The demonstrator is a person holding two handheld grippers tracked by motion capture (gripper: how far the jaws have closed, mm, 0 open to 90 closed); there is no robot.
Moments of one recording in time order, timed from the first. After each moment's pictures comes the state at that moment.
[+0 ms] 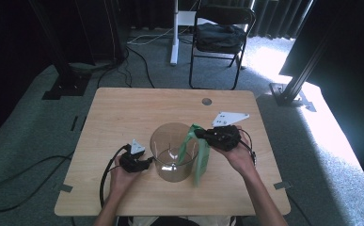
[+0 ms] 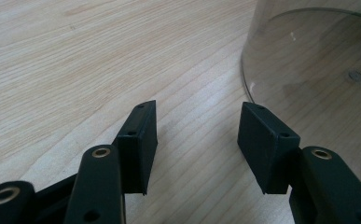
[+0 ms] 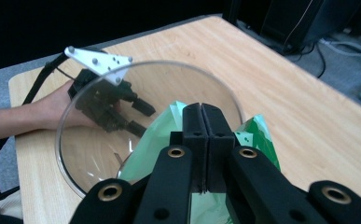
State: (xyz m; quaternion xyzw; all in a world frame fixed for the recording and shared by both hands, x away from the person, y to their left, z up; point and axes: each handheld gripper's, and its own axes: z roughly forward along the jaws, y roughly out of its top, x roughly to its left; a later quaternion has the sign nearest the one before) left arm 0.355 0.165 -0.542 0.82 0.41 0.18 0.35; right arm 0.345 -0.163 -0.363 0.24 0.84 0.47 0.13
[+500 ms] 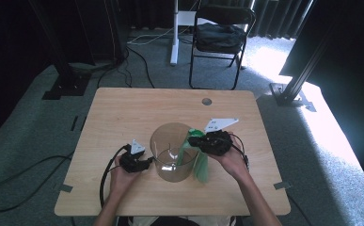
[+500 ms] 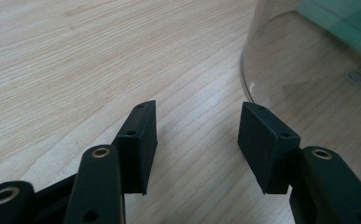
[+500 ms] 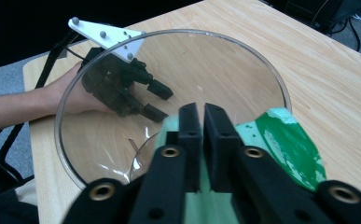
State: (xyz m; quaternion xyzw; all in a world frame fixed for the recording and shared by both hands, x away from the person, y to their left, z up) left arm 0.355 0.165 -0.542 0.82 0.41 0.18 0.35; right arm 0.349 -0.149 -0.391 0.24 0.85 0.46 0.10
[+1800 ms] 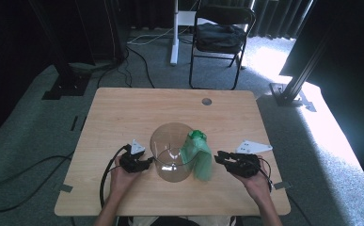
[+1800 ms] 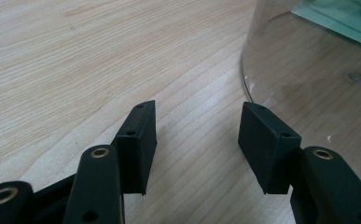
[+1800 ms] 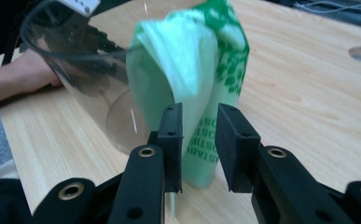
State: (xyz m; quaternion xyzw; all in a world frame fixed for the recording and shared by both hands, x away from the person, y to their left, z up) left arm 0.354 0.165 -0.542 0.82 0.41 0.18 0.35; right arm 0.299 -0.231 -0.438 0.33 0.81 0.47 0.13
